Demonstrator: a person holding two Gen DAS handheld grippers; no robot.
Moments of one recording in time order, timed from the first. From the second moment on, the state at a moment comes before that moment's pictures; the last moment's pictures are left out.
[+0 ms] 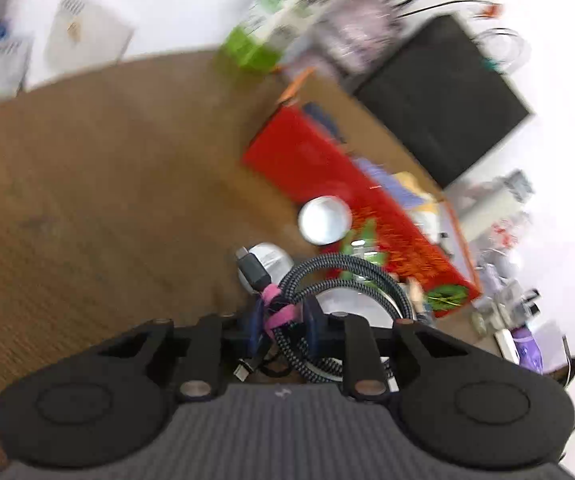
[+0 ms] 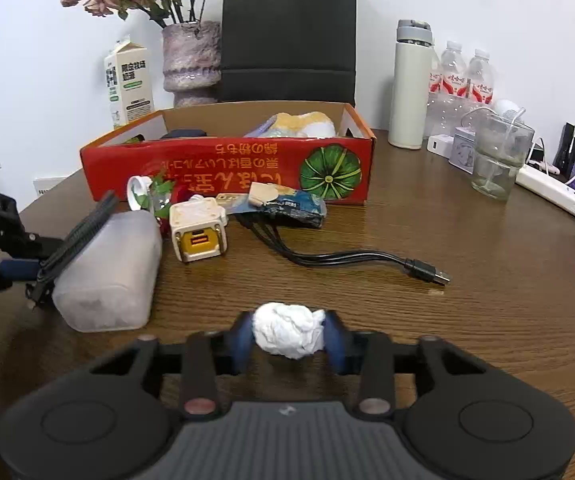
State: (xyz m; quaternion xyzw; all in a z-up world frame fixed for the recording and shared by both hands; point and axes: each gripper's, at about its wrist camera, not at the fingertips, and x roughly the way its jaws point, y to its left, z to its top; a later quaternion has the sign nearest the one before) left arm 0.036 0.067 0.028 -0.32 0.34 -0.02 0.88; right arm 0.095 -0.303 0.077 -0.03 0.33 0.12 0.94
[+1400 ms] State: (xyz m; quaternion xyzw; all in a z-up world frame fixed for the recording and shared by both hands) left arm 0.146 0.100 0.031 0.02 0.39 -0.13 0.91; right arm 0.238 -0.251 0.150 -0.03 0.28 0.22 0.93
